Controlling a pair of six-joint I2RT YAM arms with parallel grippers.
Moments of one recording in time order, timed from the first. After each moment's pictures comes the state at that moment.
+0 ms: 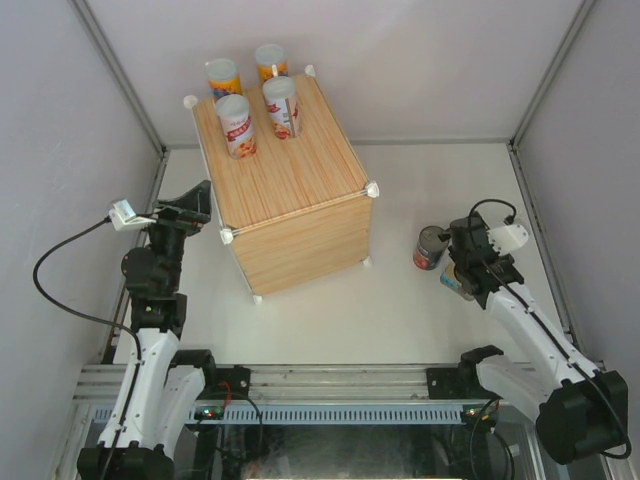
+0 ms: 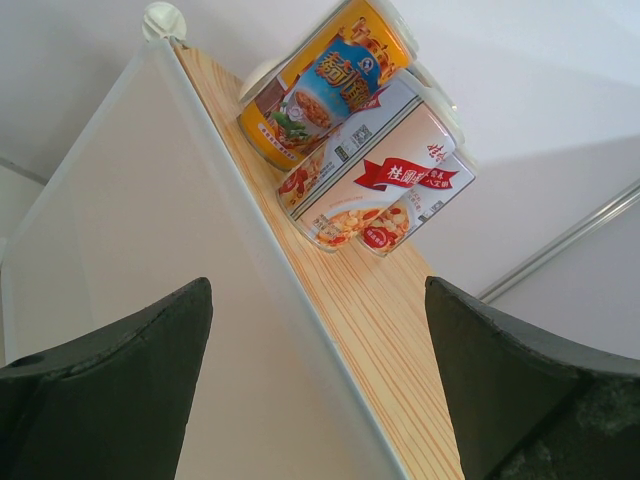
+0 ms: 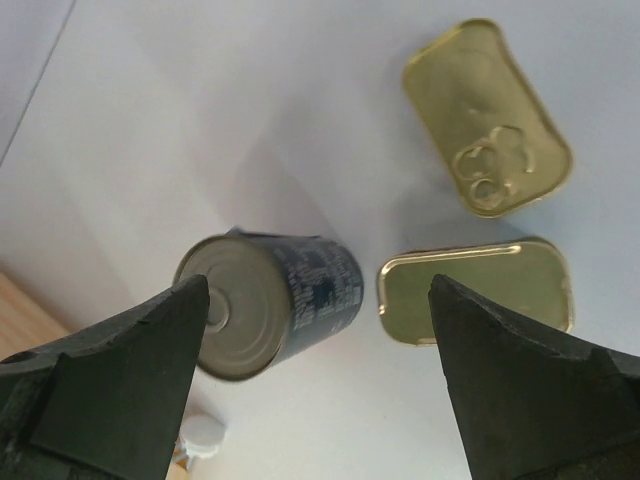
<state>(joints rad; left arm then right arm) 0.02 0.64 0.54 0.40 0.06 -0.85 0.24 0.97 0.67 -0.52 0.61 1.09</state>
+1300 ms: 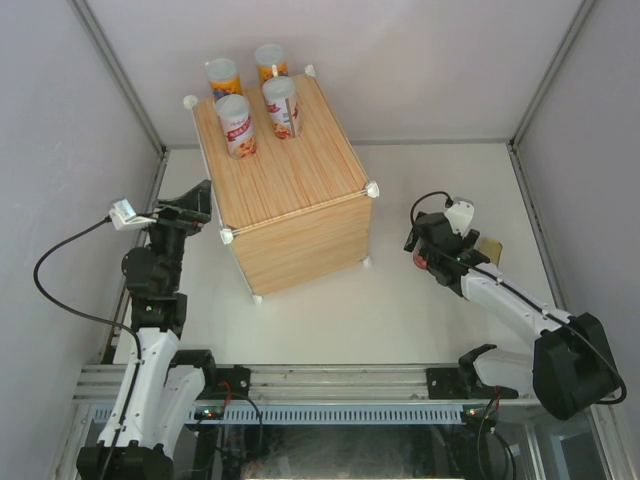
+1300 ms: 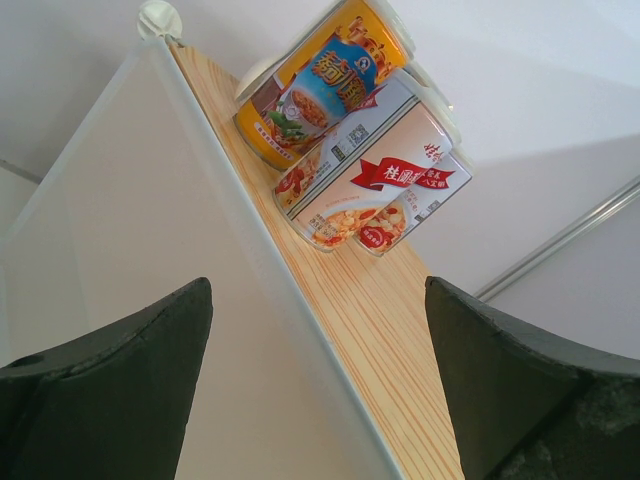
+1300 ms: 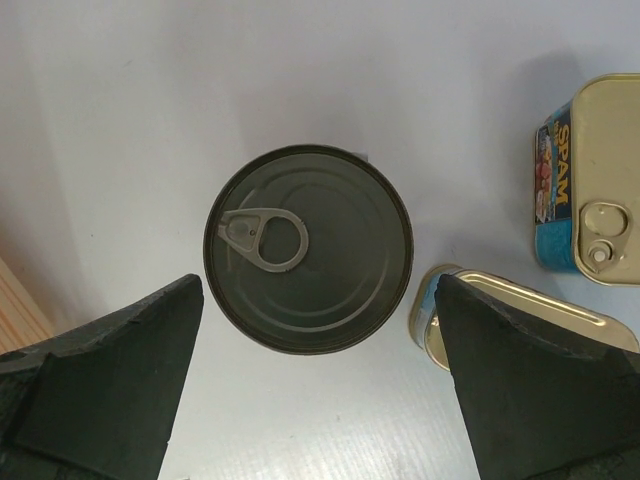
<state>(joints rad) 0.01 0.64 0.54 0.40 0.06 -0.85 0.44 1.19 0.69 -0.30 0.58 0.61</state>
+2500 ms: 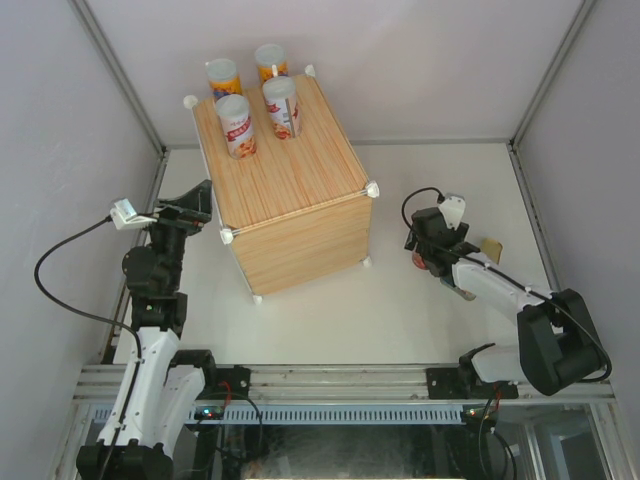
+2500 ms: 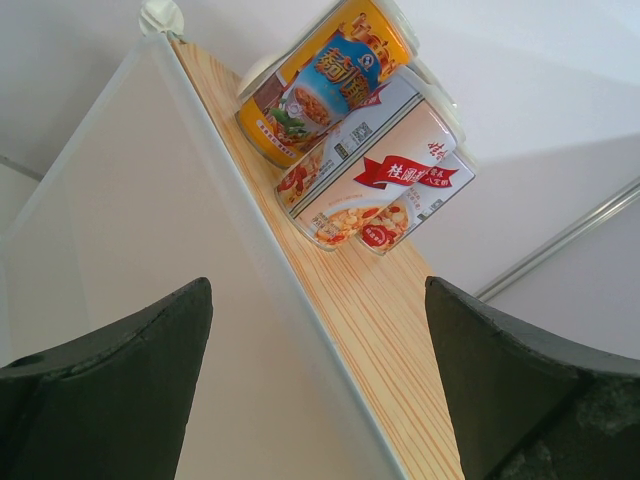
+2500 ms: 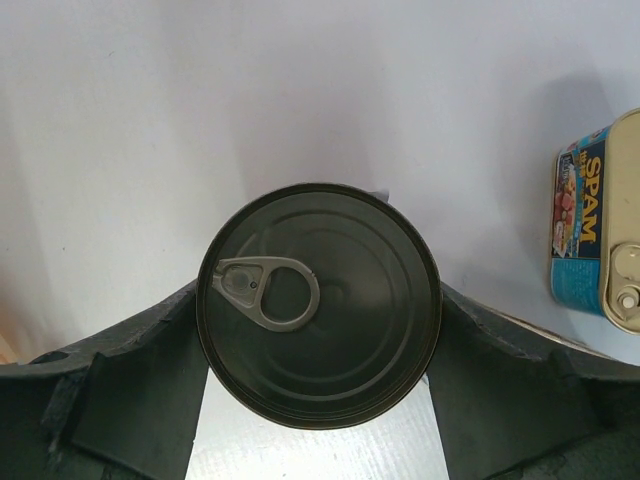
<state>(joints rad) 0.01 0.65 0.54 0.40 0.06 -0.85 0.41 1.33 0.72 -0.21 0.55 0.54</state>
